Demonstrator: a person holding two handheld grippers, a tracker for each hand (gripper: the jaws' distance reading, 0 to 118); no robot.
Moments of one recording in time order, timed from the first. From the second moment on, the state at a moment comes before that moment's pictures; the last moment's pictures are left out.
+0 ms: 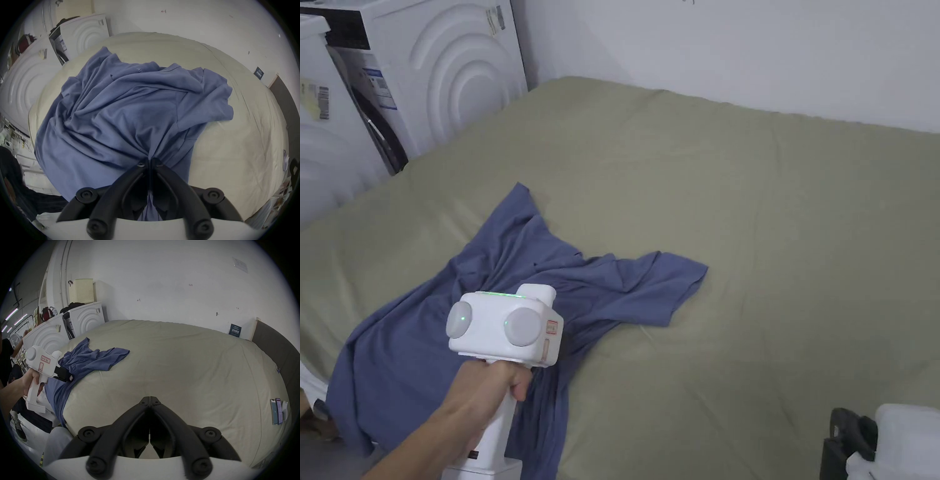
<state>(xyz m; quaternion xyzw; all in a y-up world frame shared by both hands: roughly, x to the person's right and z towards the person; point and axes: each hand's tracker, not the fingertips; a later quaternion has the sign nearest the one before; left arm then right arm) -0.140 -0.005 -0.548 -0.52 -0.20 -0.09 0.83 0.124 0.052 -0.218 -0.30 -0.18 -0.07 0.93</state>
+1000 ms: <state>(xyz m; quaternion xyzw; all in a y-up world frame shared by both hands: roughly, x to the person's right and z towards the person) 0.311 0.120 -0.313 -0.37 -0.61 -0.13 0.69 0.232 0.068 -0.037 -0.27 -0.40 -0.13 0.87</state>
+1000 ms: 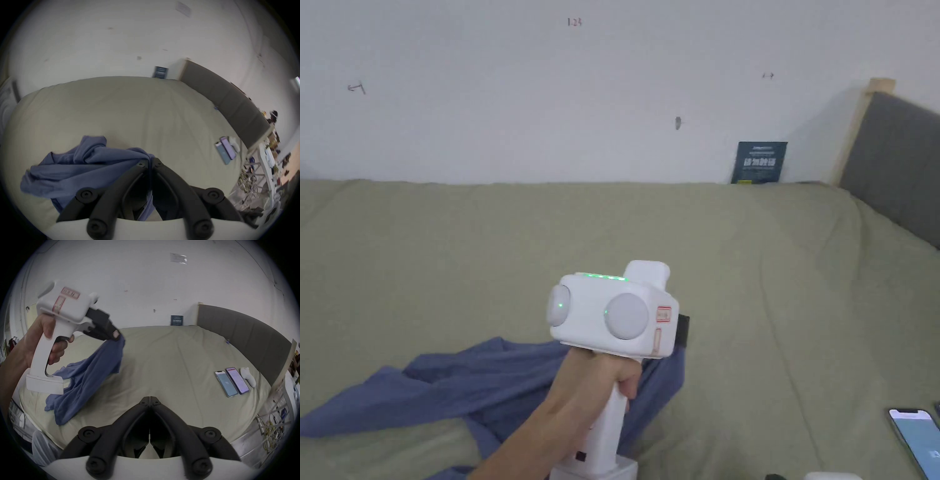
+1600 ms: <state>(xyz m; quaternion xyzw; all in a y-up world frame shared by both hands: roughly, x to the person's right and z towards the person) 0.345 0.008 -0.247 -0.43 -0.60 -0.22 0.64 0.265 0.035 -0.015 -0.28 -0.43 -0.19 0.84</state>
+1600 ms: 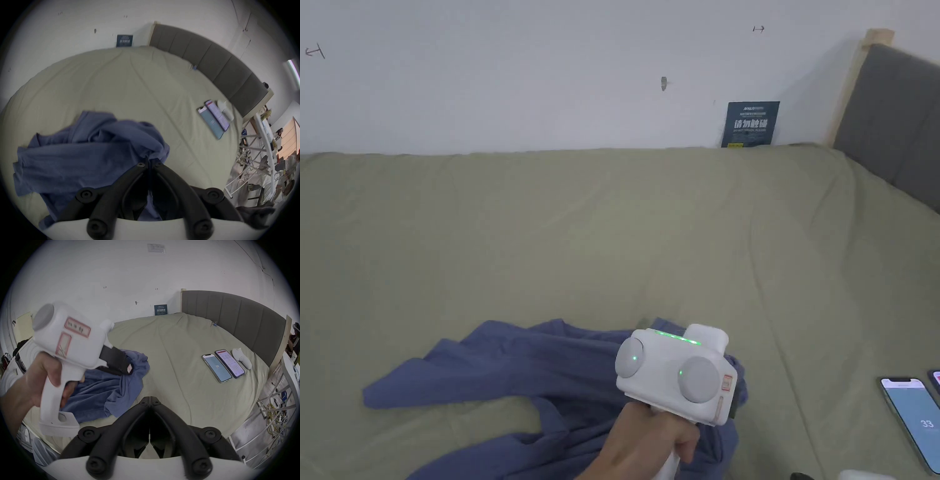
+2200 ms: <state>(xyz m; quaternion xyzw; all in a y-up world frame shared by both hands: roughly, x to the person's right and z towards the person) 0.078 0.095 -0.289 -0.35 -0.51 -0.12 0.78 0.229 0.068 -0.034 -0.26 -0.39 -0.16 0.87</state>
